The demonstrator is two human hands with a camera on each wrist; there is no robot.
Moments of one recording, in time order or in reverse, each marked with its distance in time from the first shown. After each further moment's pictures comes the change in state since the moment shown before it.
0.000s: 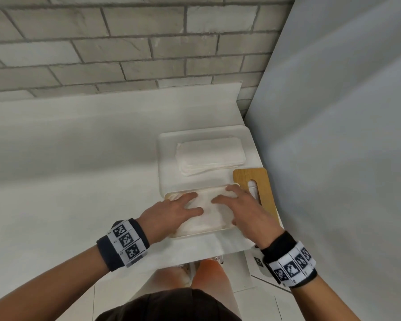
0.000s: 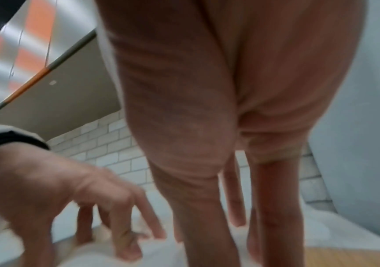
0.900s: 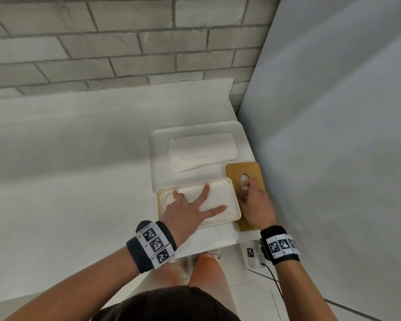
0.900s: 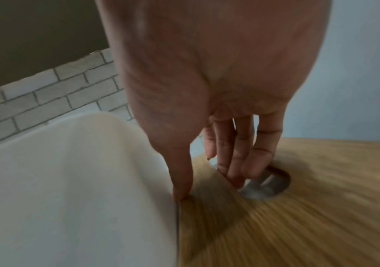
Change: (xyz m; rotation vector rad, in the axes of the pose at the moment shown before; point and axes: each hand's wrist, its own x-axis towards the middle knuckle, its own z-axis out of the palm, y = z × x) left_hand 0.029 0.065 0.004 0.207 -0.023 -0.030; right_hand 0.012 0.071 0.037 0.334 0.271 0.473
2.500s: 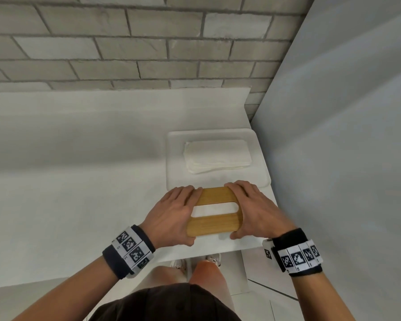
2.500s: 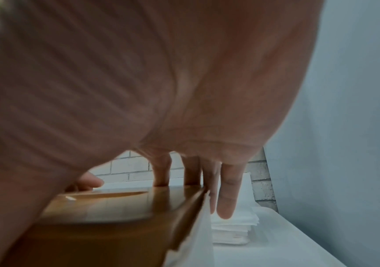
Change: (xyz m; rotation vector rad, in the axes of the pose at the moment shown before) left_hand -0.043 -0.052 0.041 -0.309 0.417 -0.106; right_hand -0.028 -0.055 -0.031 -0.401 -0.268 -0.544
